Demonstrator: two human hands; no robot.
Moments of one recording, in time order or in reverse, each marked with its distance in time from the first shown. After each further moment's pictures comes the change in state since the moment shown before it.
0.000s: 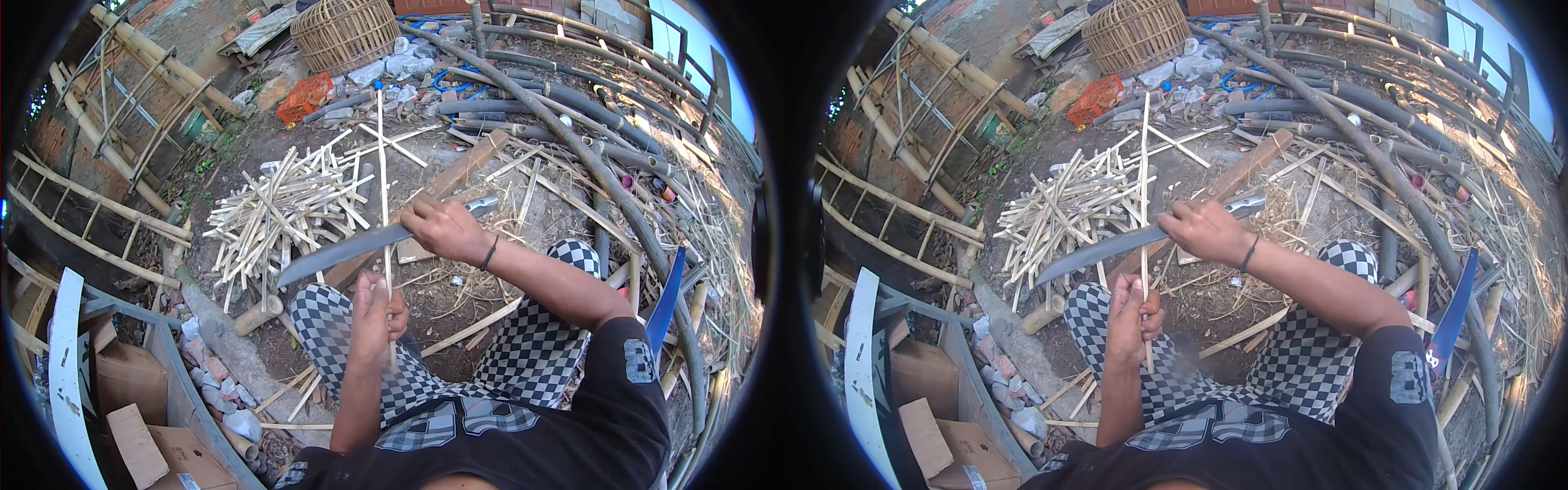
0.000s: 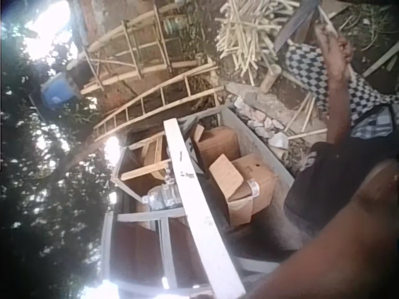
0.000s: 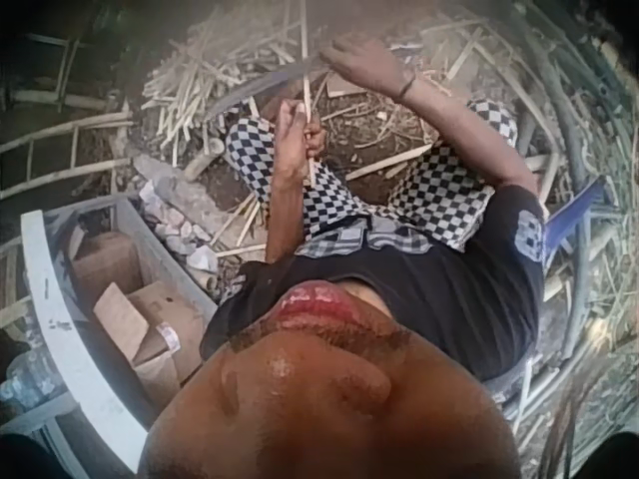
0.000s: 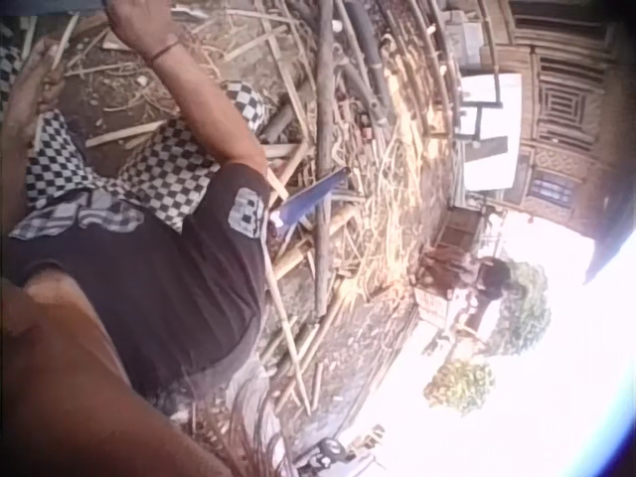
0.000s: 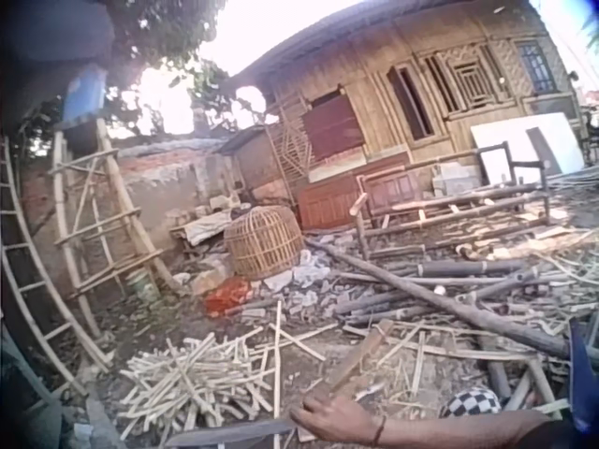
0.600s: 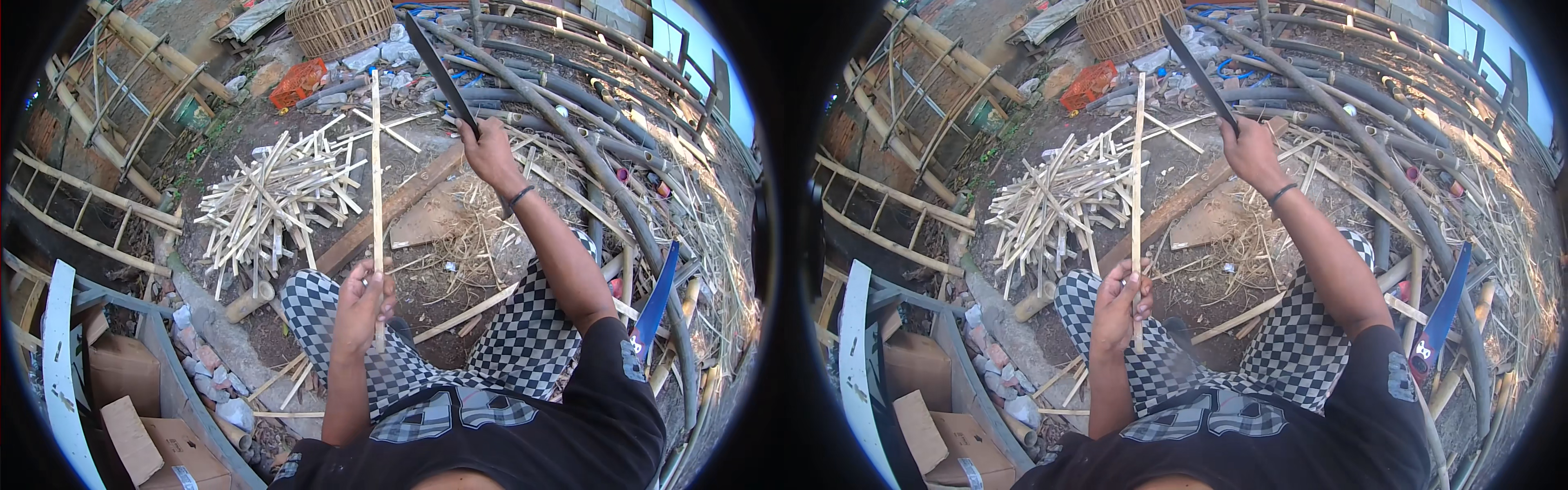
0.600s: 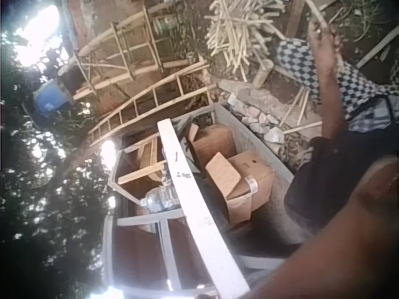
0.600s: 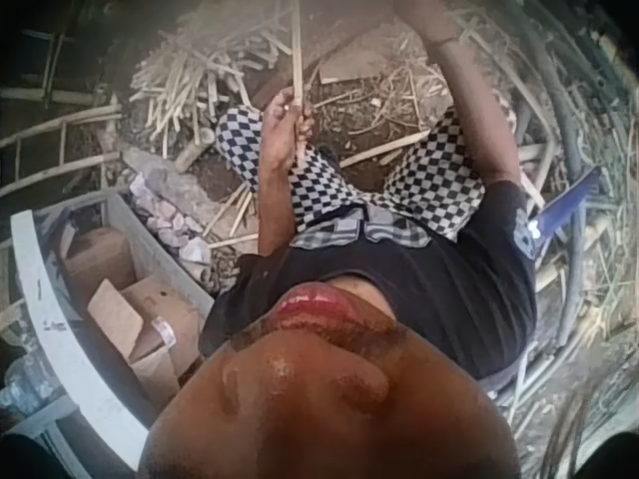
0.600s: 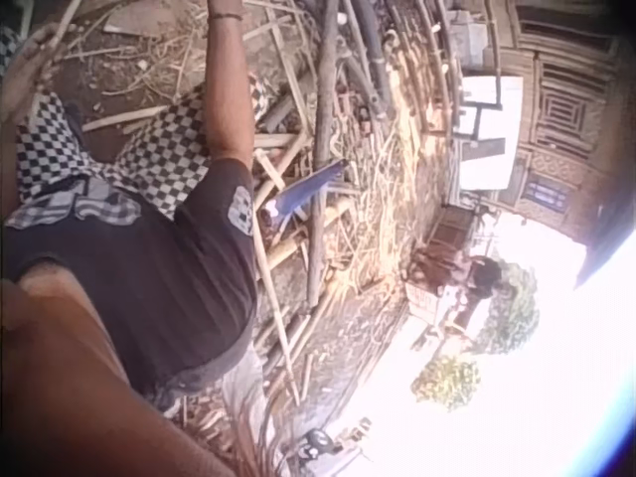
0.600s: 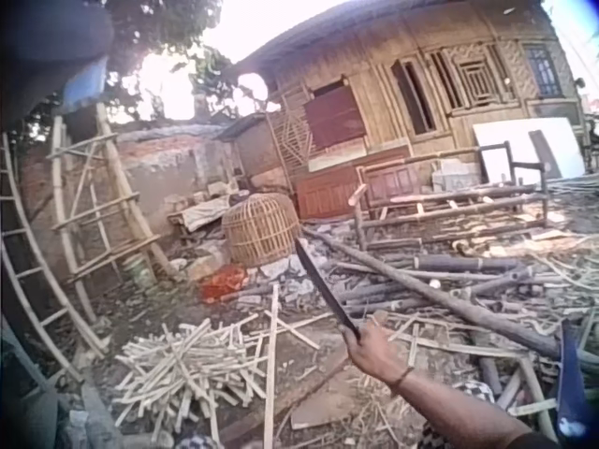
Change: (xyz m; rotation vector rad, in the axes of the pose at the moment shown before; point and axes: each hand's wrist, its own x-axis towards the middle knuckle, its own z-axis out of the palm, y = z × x) left_hand 0.000 -0.001 -0.021 0.159 -0.077 -0.007; right_hand 0.013 0.078 -0.051 0.277 0.109 0.941
